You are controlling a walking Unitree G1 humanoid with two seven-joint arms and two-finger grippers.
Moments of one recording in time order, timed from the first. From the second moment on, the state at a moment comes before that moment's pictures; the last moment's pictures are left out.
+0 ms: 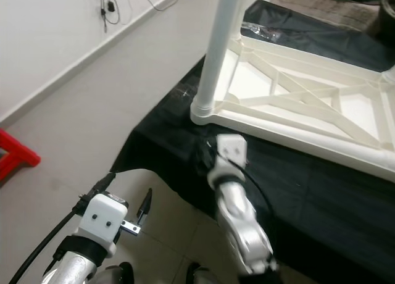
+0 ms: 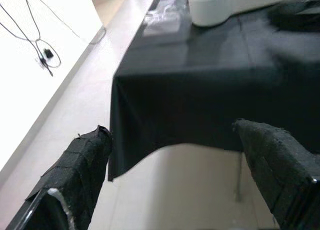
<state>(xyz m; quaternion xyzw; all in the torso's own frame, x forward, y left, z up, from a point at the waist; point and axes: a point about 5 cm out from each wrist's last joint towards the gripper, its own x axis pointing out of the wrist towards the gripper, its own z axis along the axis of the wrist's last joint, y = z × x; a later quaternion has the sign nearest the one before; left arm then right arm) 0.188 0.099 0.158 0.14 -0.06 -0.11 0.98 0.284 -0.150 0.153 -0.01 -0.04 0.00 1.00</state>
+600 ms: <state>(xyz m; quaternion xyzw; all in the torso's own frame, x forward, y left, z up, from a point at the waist) 0.204 0.111 0.143 0.09 -0.02 -0.09 0.99 0.252 -0.141 0.143 0.00 -0.03 0.02 1.00</state>
